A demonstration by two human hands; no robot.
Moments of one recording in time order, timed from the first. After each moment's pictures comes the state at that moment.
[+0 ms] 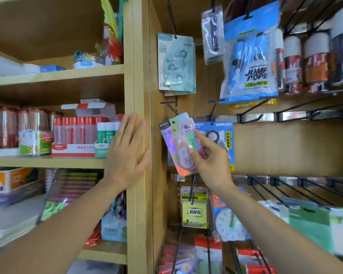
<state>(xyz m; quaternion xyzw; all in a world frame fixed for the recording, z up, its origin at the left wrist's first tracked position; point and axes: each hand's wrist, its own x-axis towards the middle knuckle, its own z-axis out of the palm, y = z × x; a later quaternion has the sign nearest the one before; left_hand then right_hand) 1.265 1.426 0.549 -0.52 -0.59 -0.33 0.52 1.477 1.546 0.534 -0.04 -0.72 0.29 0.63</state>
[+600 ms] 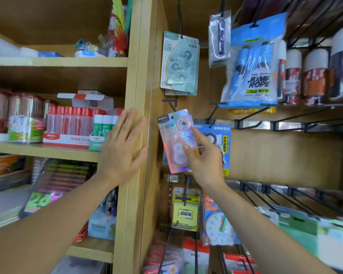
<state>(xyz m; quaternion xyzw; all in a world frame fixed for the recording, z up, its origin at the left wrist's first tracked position) 1.264 1.427 0.545 -0.53 -0.58 -0.36 0.51 1.472 1.539 0.544 -0.10 -0.73 0.27 0.63</state>
